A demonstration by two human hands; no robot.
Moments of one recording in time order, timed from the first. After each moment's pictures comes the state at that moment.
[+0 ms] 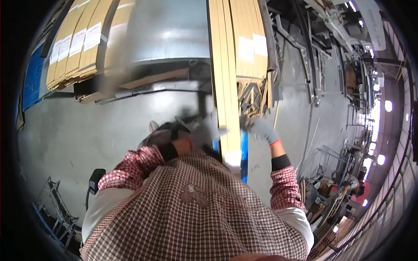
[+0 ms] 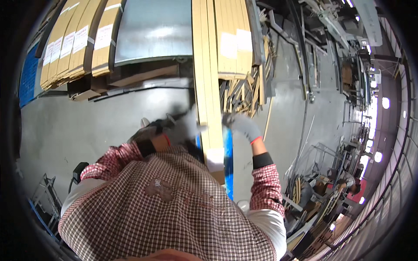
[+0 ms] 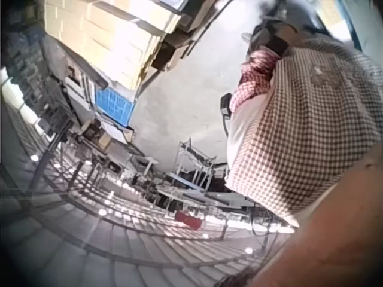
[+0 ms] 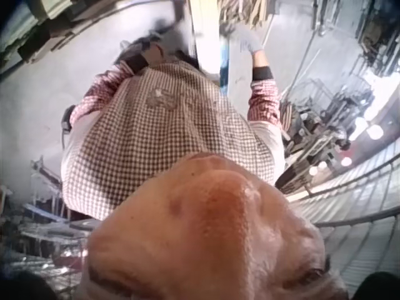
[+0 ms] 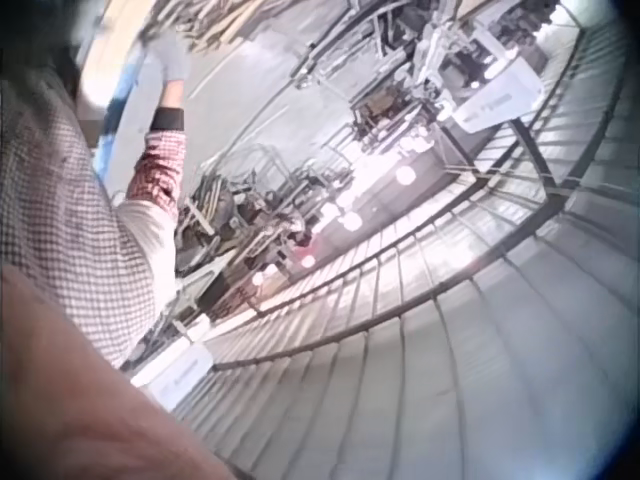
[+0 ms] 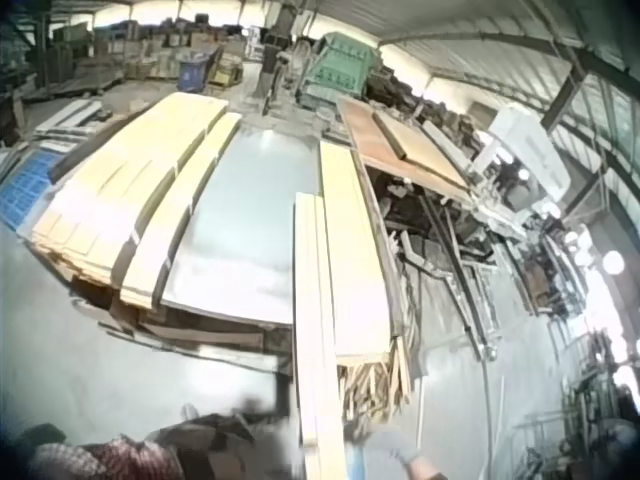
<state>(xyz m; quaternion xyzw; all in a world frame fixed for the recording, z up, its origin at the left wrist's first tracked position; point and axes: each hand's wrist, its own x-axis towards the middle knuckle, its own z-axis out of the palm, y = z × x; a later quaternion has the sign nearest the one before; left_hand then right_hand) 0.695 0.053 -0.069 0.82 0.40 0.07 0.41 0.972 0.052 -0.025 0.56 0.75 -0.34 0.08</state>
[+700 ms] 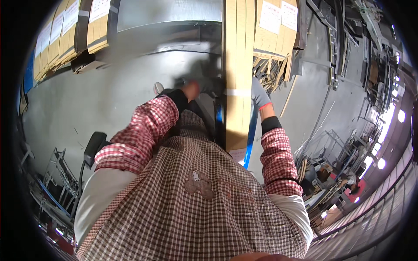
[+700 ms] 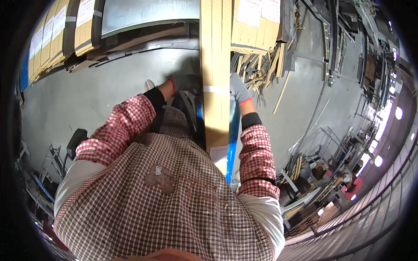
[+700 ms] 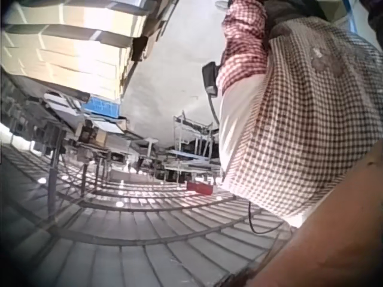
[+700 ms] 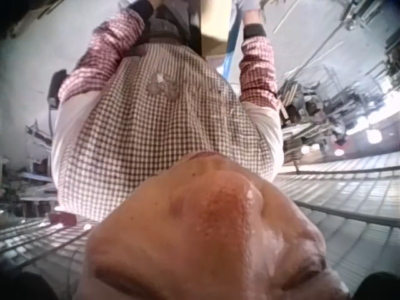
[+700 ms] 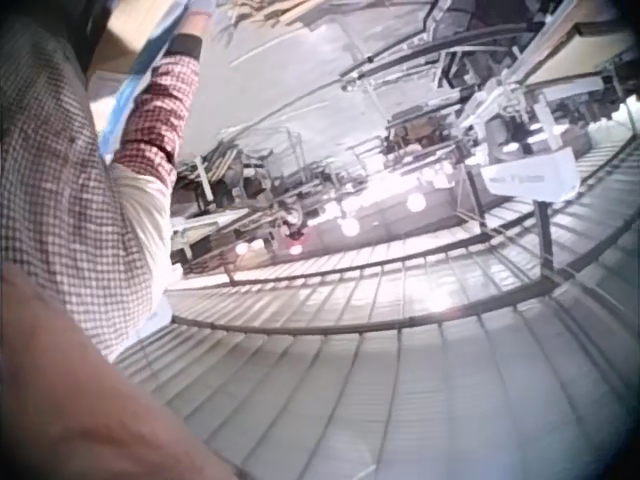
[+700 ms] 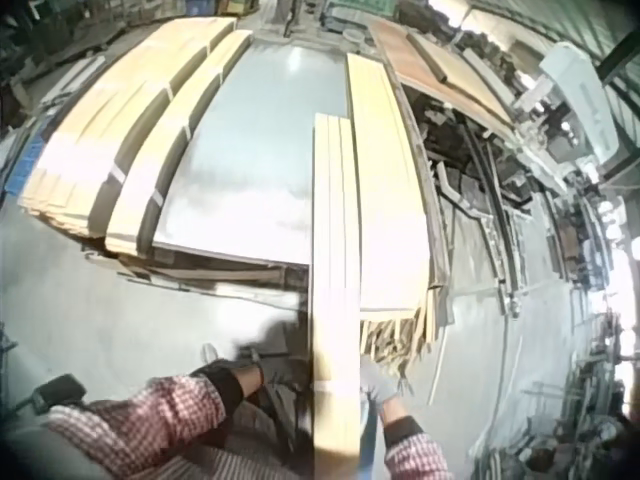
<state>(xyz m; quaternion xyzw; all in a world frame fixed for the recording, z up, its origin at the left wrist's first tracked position) 0.706 0.149 -0.226 0.95 -0.05 0.03 0.32 0.930 0.118 -0.147 0.52 0.69 -0.47 -0.16</state>
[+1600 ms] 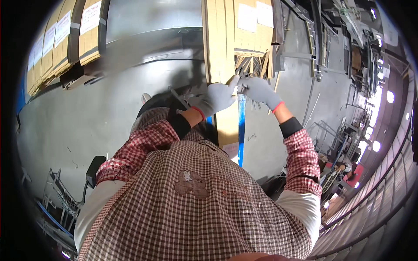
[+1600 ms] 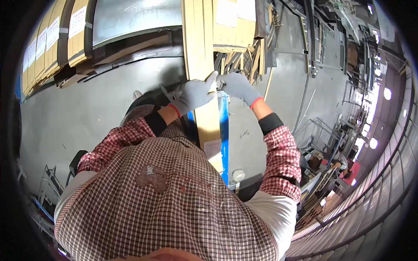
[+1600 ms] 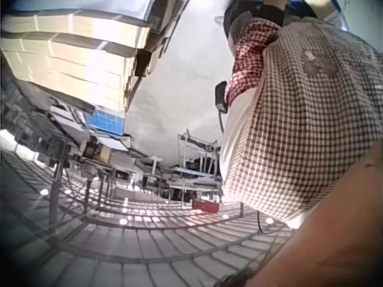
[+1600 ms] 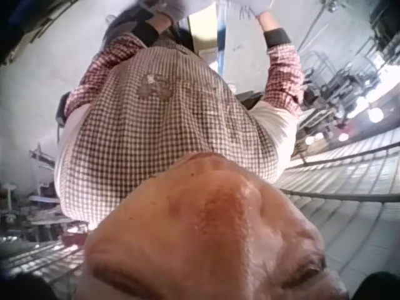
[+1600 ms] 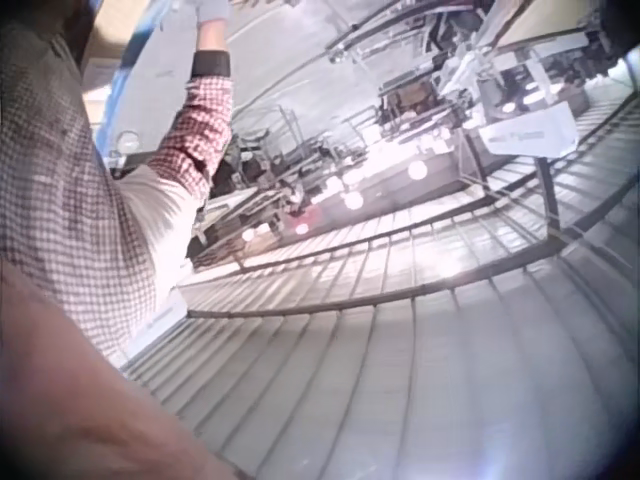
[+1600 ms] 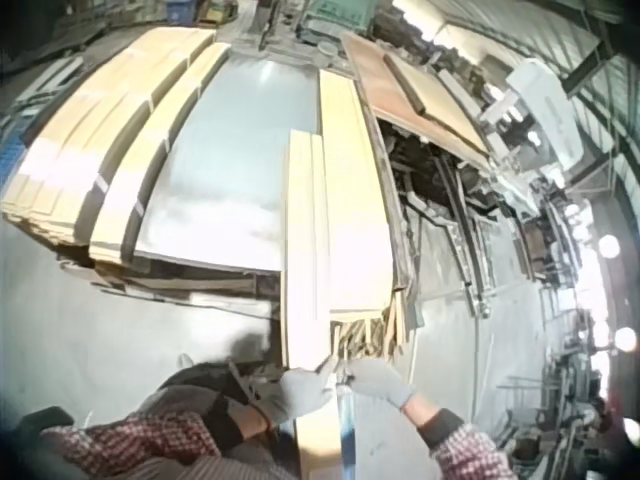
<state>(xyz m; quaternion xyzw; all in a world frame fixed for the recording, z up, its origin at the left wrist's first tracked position) 0.750 0.097 -0.078 0.83 0.44 0.23 0.27 0.940 0.135 -0.022 0.50 0.79 -0.31 0.14</state>
